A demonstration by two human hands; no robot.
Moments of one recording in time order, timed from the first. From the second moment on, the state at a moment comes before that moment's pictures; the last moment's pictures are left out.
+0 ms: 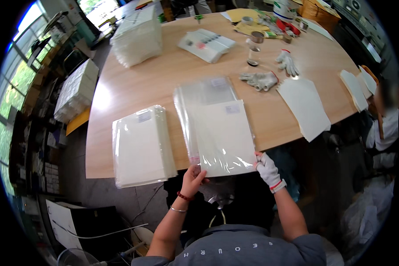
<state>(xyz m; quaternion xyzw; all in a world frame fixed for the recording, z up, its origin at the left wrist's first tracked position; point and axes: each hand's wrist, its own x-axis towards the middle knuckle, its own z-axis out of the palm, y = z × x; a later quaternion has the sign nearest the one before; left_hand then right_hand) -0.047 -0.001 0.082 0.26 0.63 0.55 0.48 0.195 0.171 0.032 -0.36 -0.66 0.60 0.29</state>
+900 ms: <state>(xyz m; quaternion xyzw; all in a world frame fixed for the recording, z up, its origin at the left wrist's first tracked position) -0.208 -0.116 0.126 0.35 0.85 0.35 -0.19 0.223 0.221 0.073 -0.49 -0.44 0.41 0.64</state>
